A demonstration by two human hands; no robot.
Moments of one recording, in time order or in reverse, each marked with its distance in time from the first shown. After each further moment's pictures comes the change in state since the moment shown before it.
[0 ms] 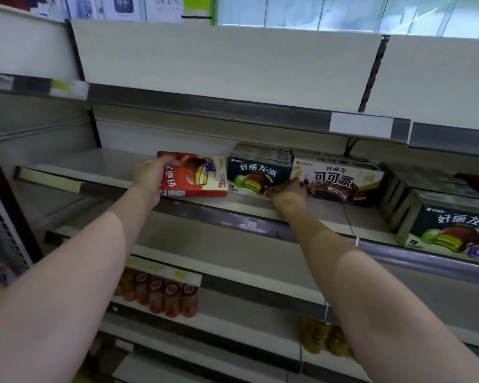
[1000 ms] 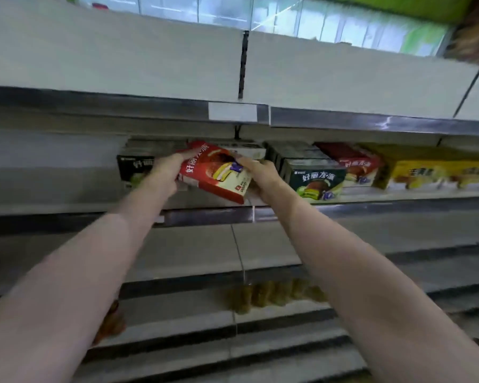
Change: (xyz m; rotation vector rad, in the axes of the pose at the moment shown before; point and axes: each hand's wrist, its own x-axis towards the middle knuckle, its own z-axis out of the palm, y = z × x) left_hand -0.078 -0.003 0.215 -0.058 -0.515 -0.165; right_hand -0.076 0.059 -0.152 0.847 0.027 0.084
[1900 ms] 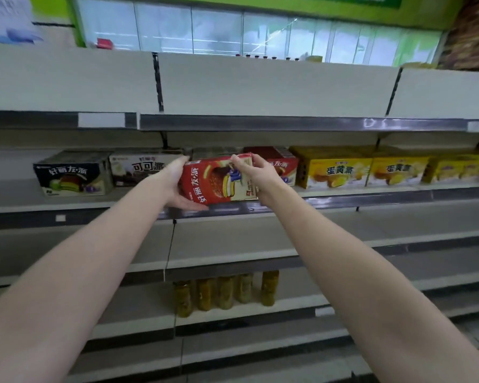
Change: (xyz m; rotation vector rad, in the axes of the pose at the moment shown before) left_hand -0.108 -0.044 0.256 0.004 -0.105 -0.409; right_hand -0.048 -0.051 -0.279 -0.065 -0.099 -0.055
